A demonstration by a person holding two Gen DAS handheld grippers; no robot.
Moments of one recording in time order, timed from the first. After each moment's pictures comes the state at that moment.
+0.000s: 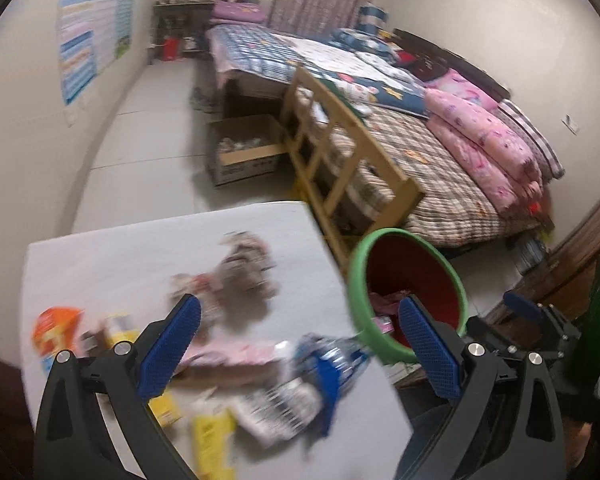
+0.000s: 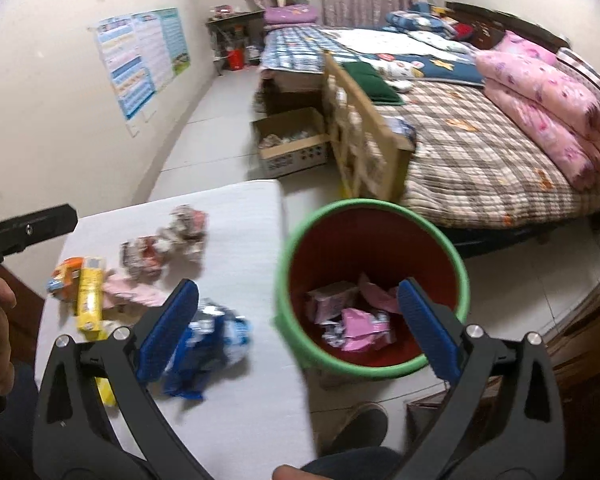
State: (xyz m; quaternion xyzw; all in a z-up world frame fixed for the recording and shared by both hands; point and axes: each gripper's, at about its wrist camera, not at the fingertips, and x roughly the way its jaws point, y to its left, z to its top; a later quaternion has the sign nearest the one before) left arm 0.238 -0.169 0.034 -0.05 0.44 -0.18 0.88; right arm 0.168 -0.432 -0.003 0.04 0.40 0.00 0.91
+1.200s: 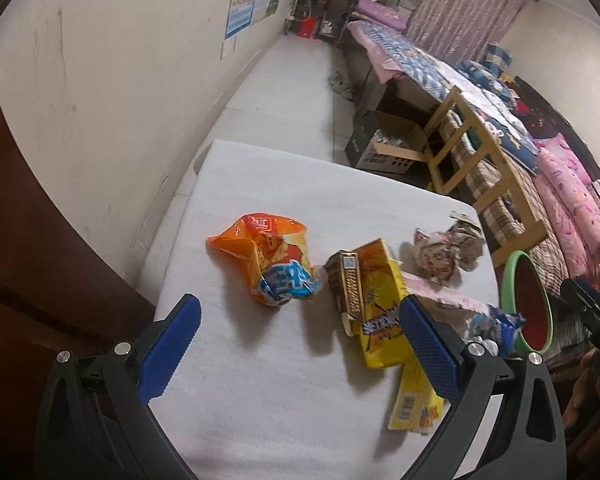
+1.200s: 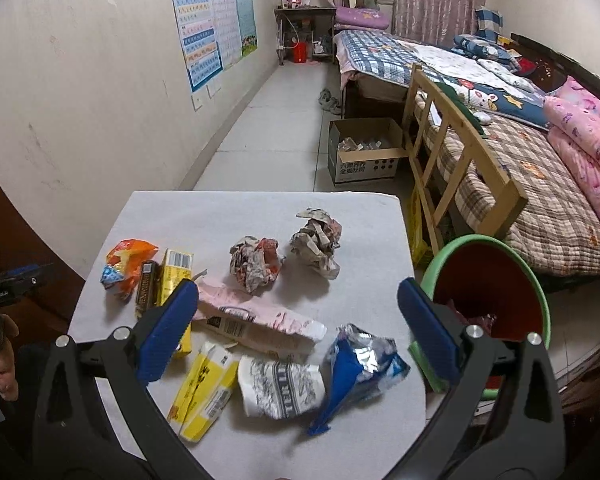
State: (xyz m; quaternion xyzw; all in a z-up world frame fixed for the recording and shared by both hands) left arm 0.203 0.063 -0.033 -0.13 0.48 0.00 0.87; right arm 0.202 -0.276 -0.004 -0.02 0.41 0.08 0.91
